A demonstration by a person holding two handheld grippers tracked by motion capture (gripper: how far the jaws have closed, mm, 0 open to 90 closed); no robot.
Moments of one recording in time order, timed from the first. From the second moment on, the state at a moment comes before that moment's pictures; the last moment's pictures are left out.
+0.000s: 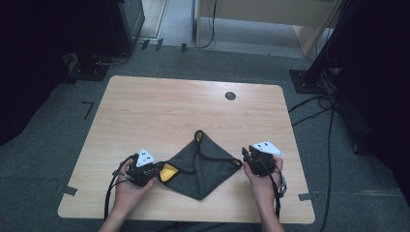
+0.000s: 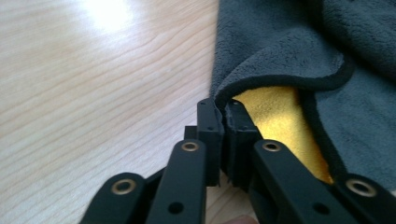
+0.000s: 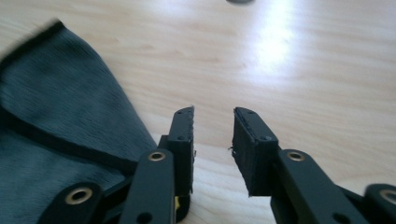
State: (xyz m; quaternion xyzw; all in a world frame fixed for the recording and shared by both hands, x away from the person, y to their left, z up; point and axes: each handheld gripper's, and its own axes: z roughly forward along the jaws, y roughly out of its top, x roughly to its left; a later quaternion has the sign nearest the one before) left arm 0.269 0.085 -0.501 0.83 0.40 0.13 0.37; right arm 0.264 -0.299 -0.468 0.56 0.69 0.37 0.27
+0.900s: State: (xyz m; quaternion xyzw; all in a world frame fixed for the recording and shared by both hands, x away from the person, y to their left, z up) left arm 0.267 0.011 -0.504 0.84 0.39 0.15 0.35; right arm 0.297 -0.236 -0.475 0.48 0.74 0.43 0.21
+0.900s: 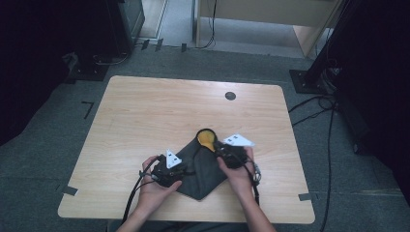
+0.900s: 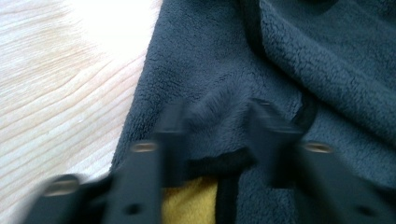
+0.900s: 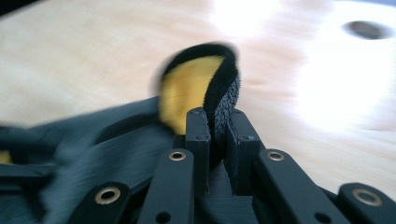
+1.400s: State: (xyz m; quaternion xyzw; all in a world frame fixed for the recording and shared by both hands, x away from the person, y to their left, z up) left arm 0.270 0.023 -0.490 0.84 0.36 0.12 0.39; right arm 0.320 -0.288 -0.449 0.49 0.72 0.44 0.23
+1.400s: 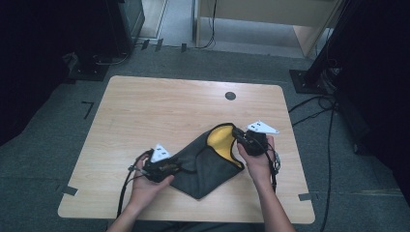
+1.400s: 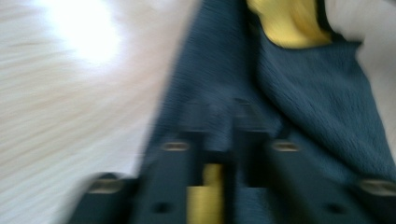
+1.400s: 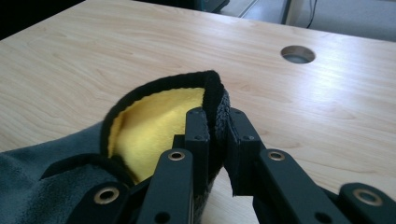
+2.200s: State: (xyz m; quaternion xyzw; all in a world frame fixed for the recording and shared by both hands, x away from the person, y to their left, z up) left arm 0.355 0.067 -0.457 0.73 0.52 0.15 0.42; right arm 0.353 -0.291 -0.447 0.50 0.70 0.45 0.22
